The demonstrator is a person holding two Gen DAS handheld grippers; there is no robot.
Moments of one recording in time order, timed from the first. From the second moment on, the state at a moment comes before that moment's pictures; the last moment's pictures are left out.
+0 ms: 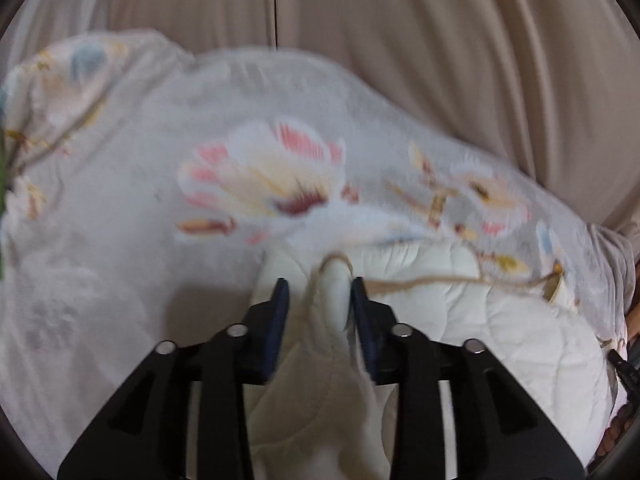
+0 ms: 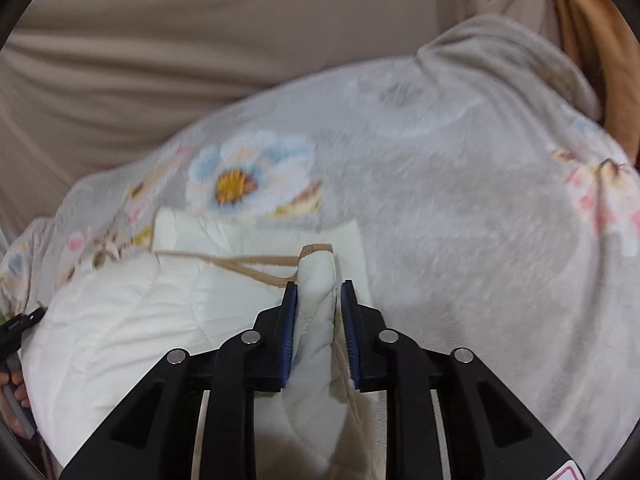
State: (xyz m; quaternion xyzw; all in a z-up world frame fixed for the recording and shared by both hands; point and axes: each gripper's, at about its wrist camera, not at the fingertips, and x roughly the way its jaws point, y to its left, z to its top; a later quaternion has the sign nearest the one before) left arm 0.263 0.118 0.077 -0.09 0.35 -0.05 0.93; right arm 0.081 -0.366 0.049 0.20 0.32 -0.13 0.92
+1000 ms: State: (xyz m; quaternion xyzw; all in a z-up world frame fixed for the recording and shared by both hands) left arm 0.289 0.088 0.052 -0.03 0.39 -0.10 0.91; right arm 0.114 -0.334 0.034 0.16 0.36 -0.07 0.92
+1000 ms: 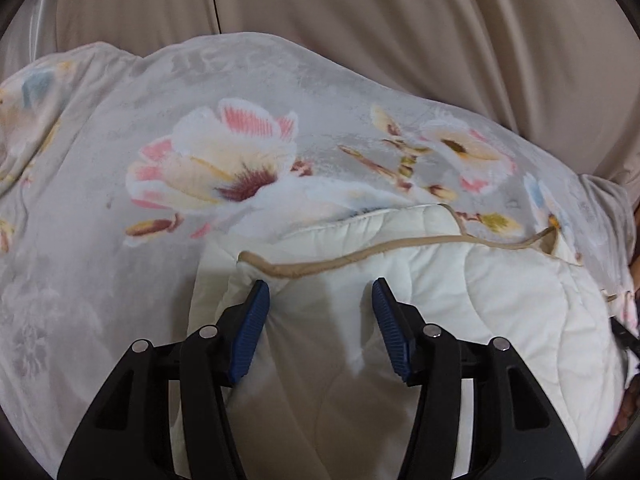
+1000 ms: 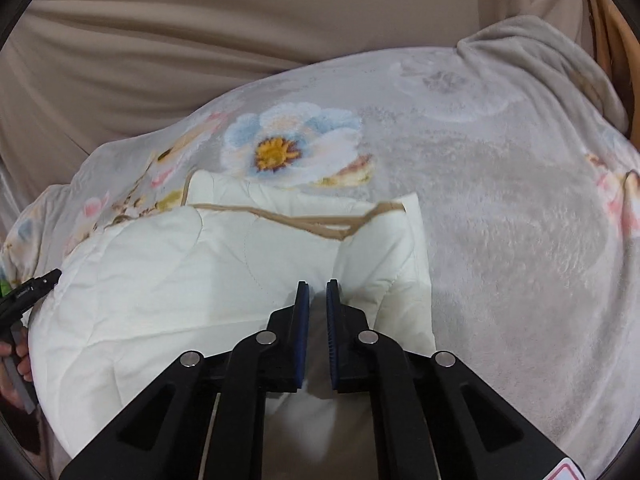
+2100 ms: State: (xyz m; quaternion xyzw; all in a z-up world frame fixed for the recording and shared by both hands) left arm 0.240 0.114 0.097 -0.07 0.36 -0.13 0.92; right arm 0.155 -0.213 0.077 0.10 0.39 0.09 0.91
